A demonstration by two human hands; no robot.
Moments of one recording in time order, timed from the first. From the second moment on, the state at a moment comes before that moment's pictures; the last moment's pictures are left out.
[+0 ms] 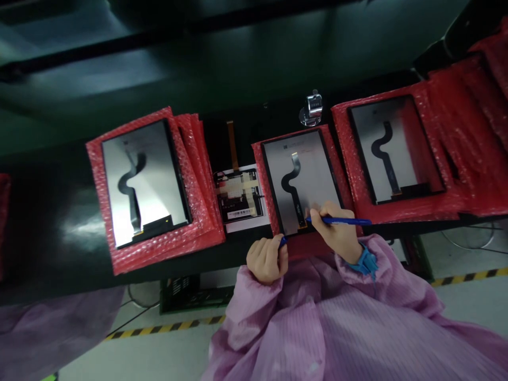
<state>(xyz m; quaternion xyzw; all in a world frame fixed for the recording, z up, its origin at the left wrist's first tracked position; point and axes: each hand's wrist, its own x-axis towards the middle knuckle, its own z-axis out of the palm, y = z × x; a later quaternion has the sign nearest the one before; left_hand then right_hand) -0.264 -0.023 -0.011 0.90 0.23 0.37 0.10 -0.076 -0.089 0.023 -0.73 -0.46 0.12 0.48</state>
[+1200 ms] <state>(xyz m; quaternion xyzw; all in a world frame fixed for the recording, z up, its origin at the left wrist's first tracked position) -0.256 -0.072 0.043 0.77 0.18 0.23 0.57 -0.111 -0.131 0.048 -0.53 -0.49 0.40 0.57</state>
